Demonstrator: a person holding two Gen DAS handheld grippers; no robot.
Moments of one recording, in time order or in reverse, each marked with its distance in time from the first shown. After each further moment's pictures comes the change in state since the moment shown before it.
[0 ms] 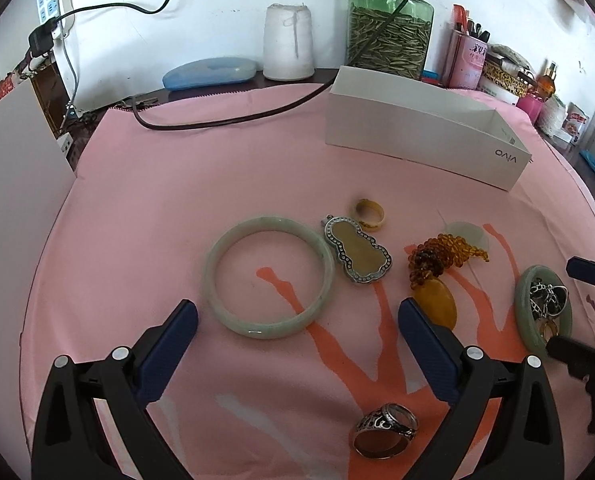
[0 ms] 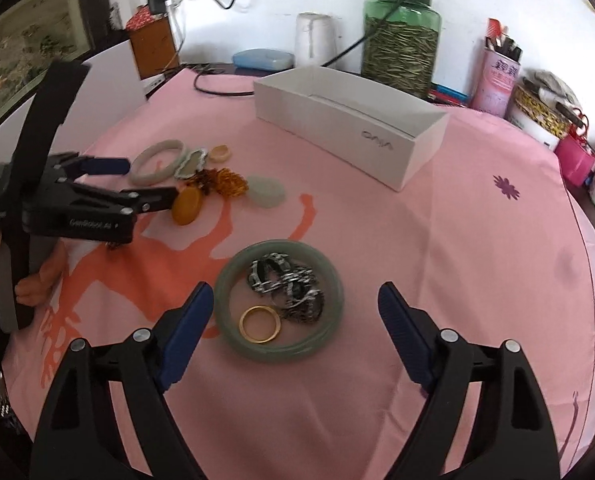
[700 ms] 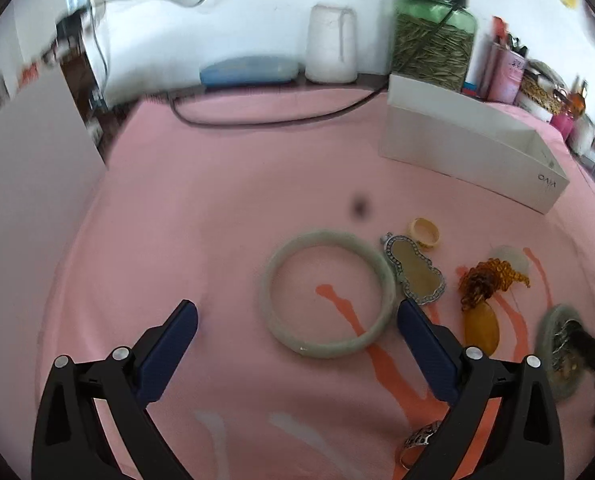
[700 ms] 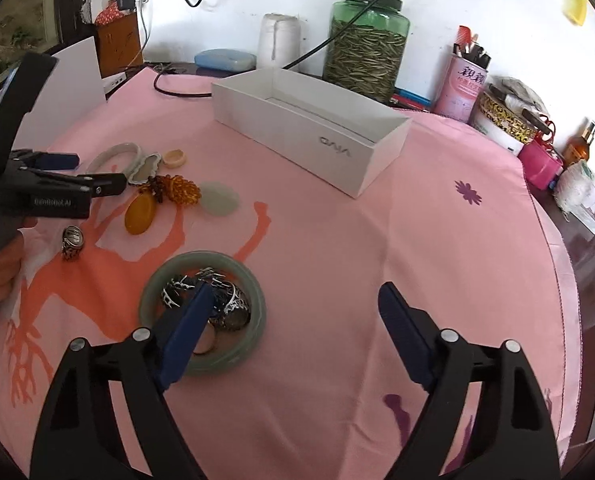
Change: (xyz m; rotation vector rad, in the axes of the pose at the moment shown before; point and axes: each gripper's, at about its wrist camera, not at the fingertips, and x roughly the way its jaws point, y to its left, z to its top) left arm 0.002 0.016 0.009 -0.033 -0.006 0.105; right arm 0.013 -0.005 0.007 -0.006 -0.005 -0.179
